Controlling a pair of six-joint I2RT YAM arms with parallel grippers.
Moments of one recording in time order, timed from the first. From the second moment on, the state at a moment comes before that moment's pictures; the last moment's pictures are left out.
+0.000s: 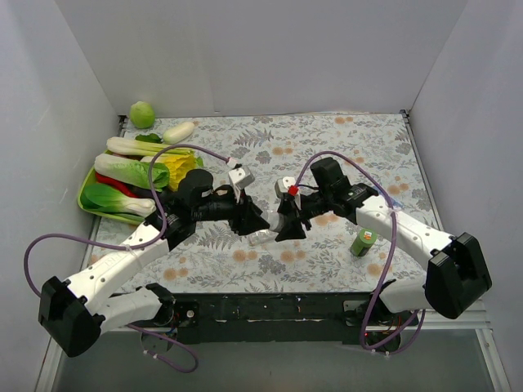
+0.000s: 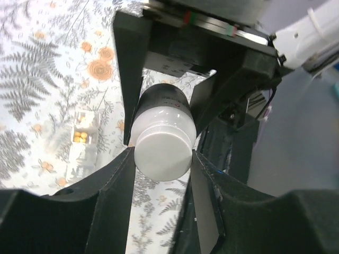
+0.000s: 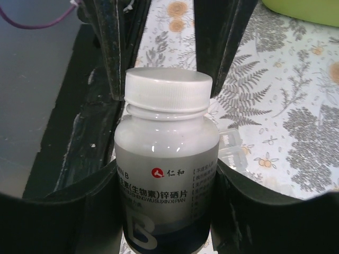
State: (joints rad) left arm -0.69 1.06 0.85 -0.14 0.68 -0.08; right arm 0.64 1.35 0.96 -0.41 -1.08 -0.59
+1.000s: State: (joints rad) left arm -0.68 1.16 0.99 -0.38 0.34 -1.18; right arm 0.65 1.30 0.93 -0.29 -0.83 -0.43
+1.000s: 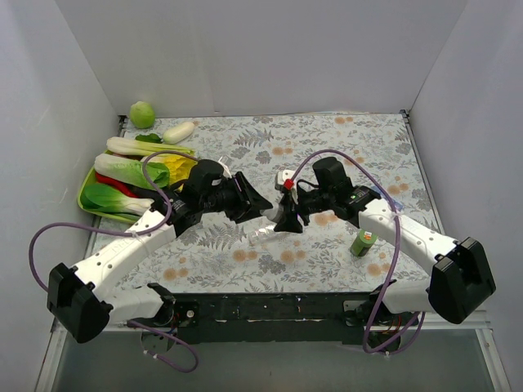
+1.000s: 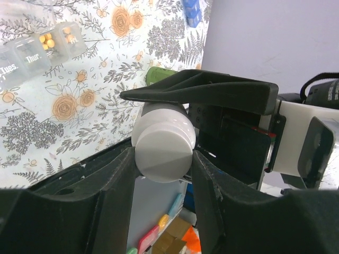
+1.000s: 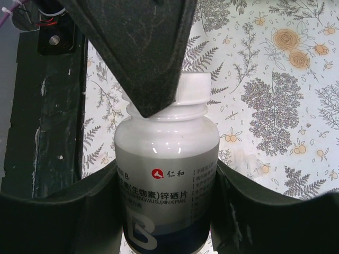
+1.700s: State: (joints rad) left arm -0.69 1.31 1.15 -0.58 0.28 -1.35; right arm 0.67 1.31 0.93 -0.28 -0.68 -0.45
